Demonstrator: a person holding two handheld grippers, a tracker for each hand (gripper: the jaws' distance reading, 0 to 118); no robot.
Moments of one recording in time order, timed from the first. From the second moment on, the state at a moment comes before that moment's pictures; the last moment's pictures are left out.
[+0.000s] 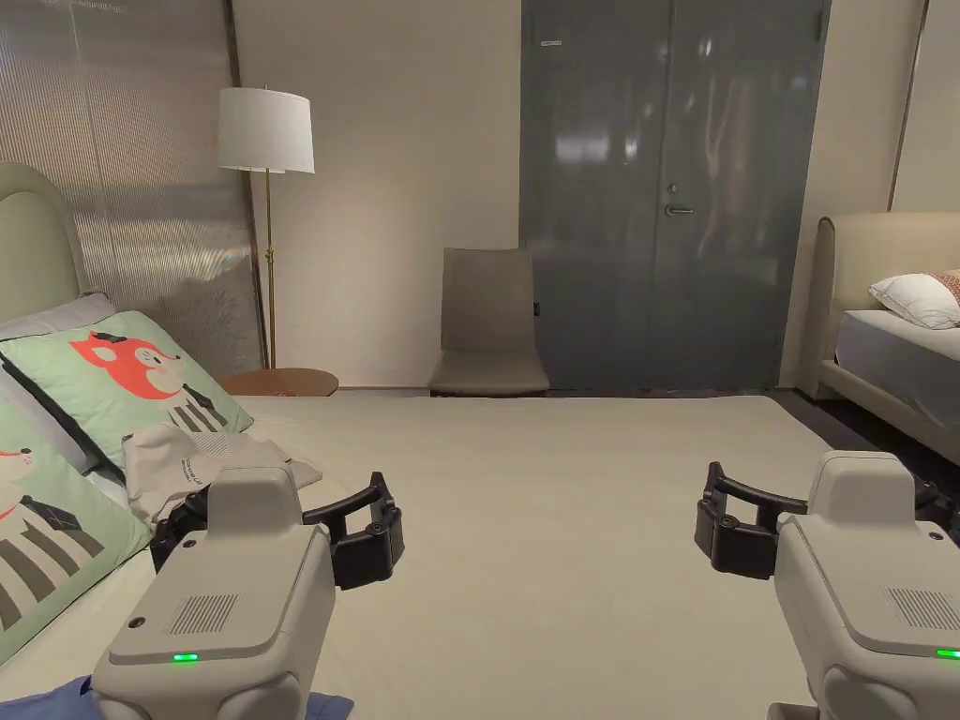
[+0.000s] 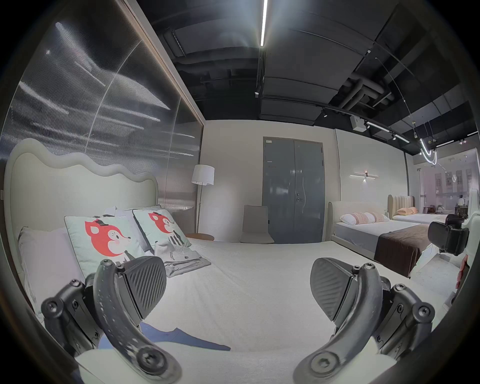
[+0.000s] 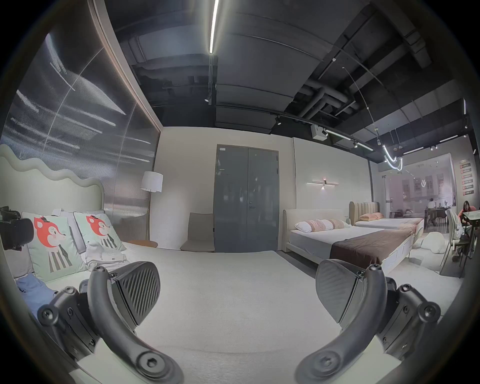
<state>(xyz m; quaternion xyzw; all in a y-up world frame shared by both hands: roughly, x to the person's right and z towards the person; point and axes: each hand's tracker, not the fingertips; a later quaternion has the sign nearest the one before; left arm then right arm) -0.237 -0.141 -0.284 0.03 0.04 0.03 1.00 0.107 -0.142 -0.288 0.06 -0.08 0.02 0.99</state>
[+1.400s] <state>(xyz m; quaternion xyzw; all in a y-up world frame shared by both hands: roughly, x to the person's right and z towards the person) -0.235 -0.136 -0.277 0.04 0.03 0.03 1.00 0.107 -0.138 -0.279 0.07 -0.09 0.01 0.99</state>
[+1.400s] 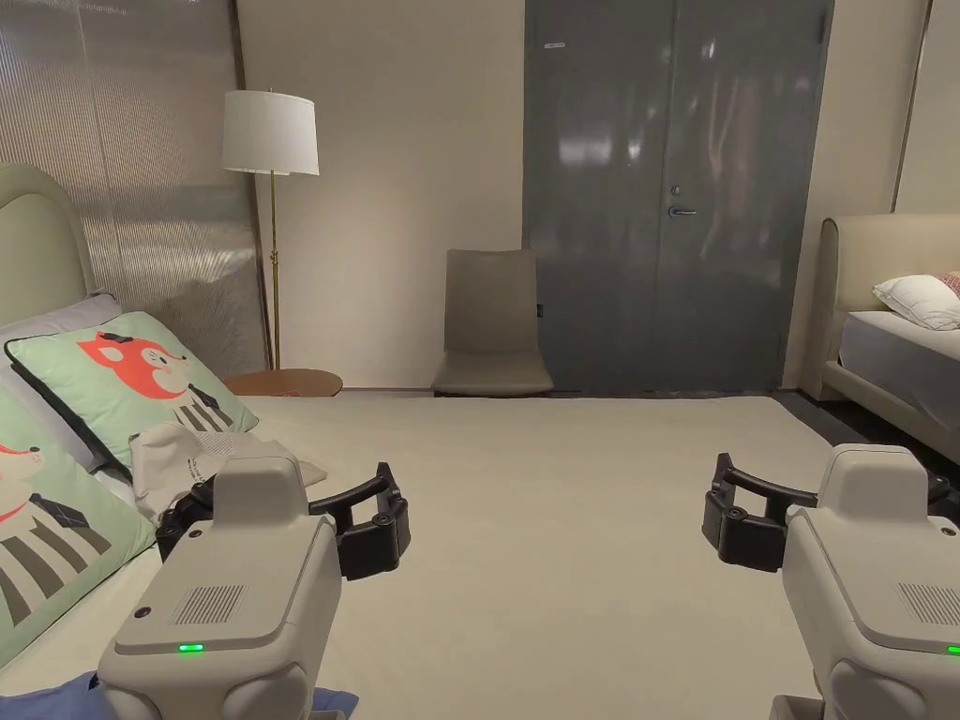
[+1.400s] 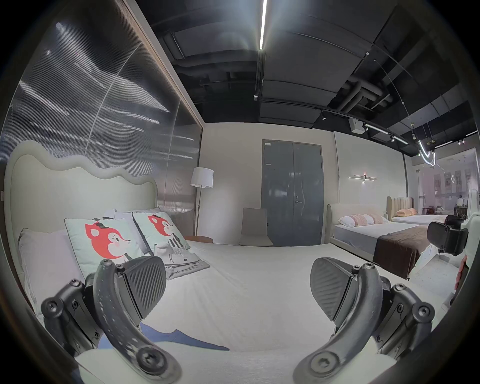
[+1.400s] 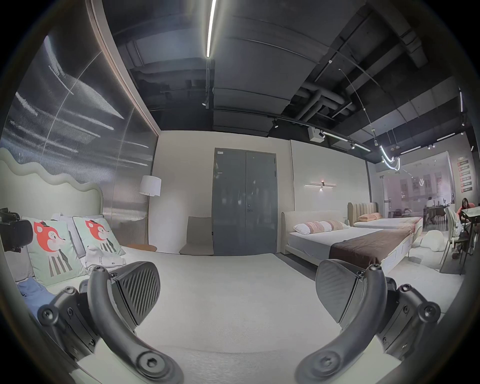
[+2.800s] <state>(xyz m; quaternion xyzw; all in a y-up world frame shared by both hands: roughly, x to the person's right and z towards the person) -0.226 -0.136 -0.273 0.04 0.04 0.02 1.00 0.108 -0.146 -0.274 0.07 -0.09 0.02 0.99</state>
